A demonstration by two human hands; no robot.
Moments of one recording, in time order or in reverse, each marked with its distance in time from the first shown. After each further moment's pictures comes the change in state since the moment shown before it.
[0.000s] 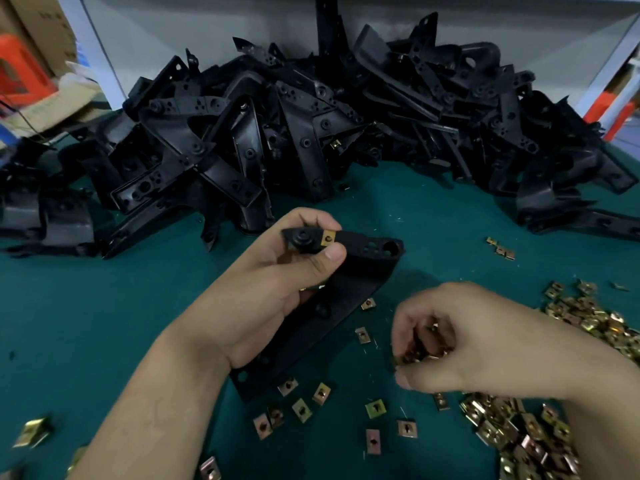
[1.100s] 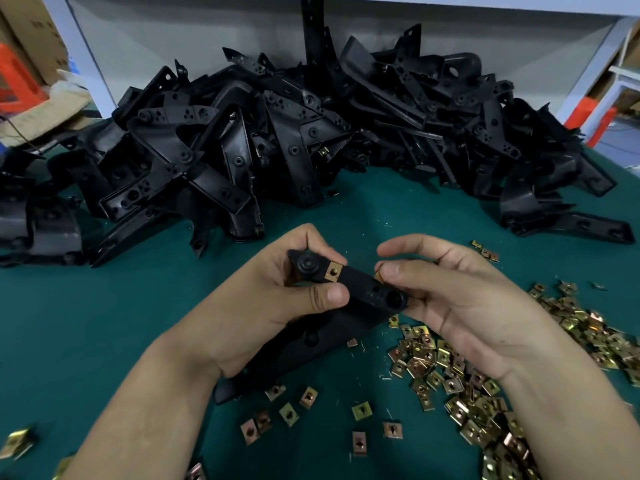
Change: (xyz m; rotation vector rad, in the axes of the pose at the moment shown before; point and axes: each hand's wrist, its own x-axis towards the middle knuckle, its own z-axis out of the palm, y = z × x) left_hand 0.000 -0.003 0.002 0.105 -0.127 -0.003; right_hand 0.014 -0.015 0.001 1.239 0.337 0.000
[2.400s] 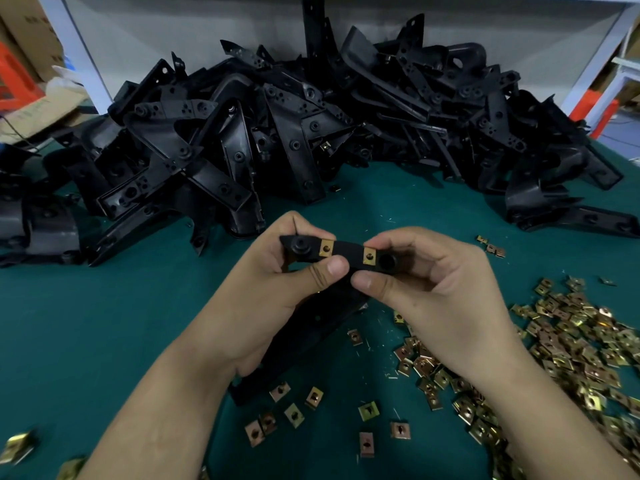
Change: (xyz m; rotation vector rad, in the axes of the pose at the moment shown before) left_hand 0.004 -0.003 0.006 -0.010 0.225 0.067; right_hand 0.005 0.023 0.015 -0.539 0.204 -0.447
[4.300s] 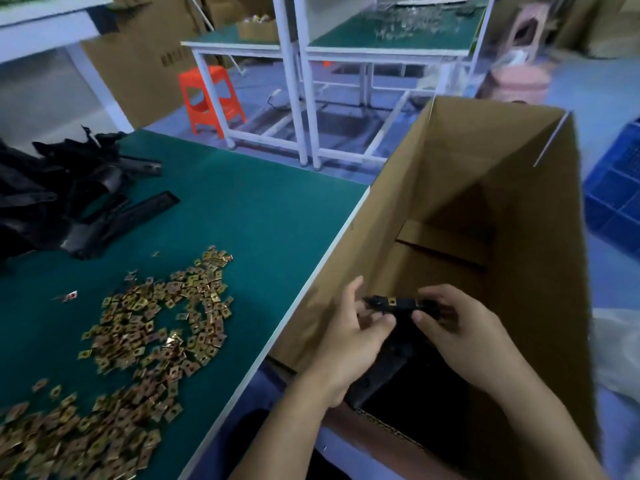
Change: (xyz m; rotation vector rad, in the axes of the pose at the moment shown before) left_hand -0.138 -0.132 0.446 0.307 -0.886 -0.523; right_hand -0.414 -0.009 -0.285 -0.453 0.899 0.880
